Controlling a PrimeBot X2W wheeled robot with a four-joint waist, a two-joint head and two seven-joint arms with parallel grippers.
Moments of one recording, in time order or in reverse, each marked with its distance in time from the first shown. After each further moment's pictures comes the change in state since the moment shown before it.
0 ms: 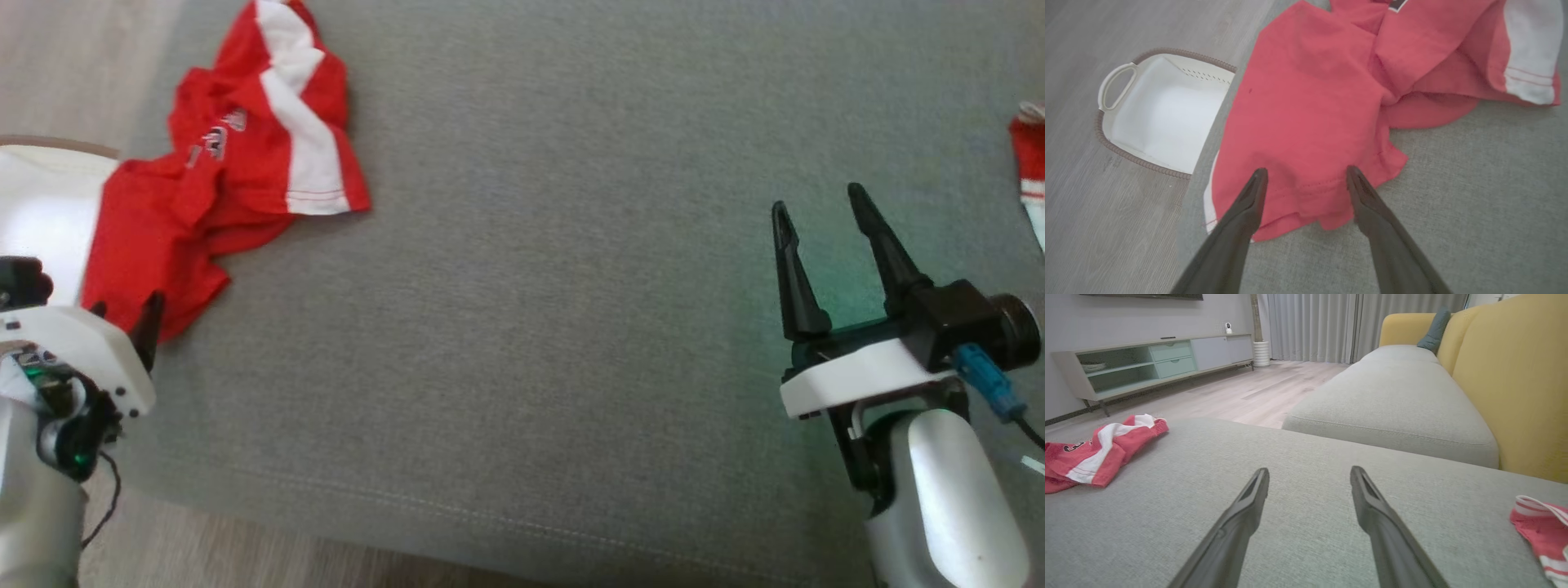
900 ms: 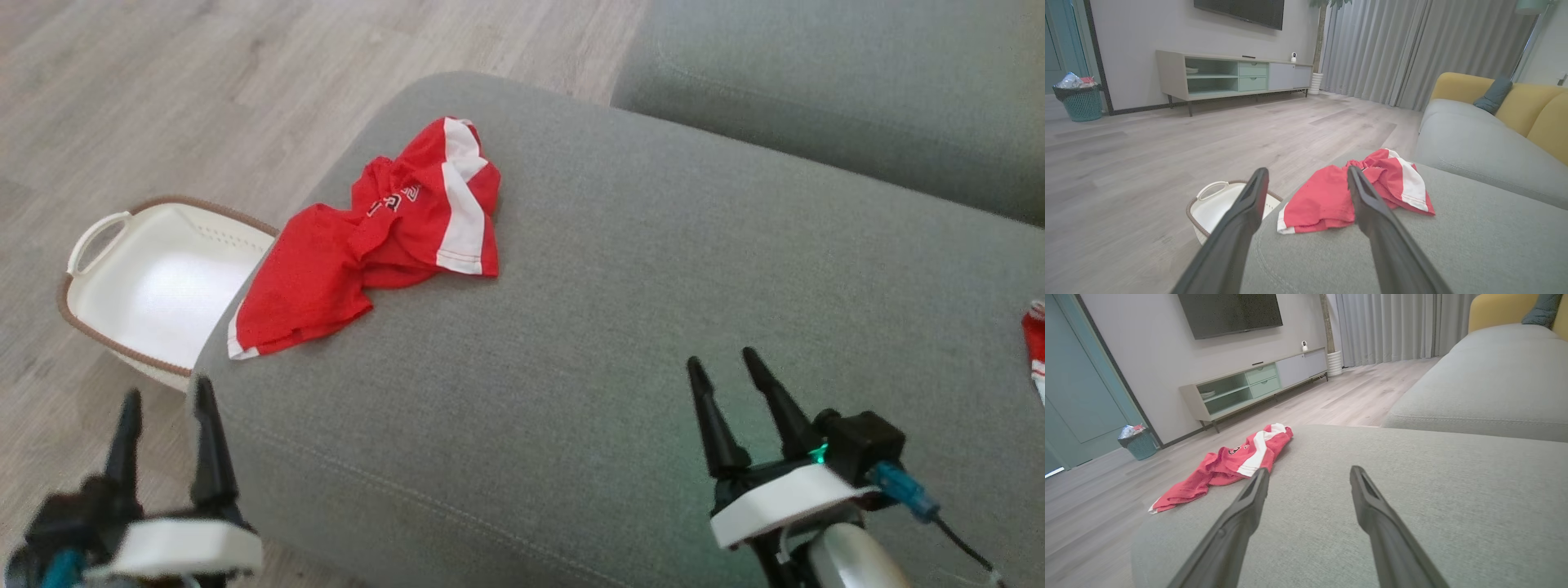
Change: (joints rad) left arm 0.638 -0.329 0.143 -0.699 0.288 0.168 -0.495; right arm 0.126 0.001 0.233 0.294 0.329 0.000 -0.178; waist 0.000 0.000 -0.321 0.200
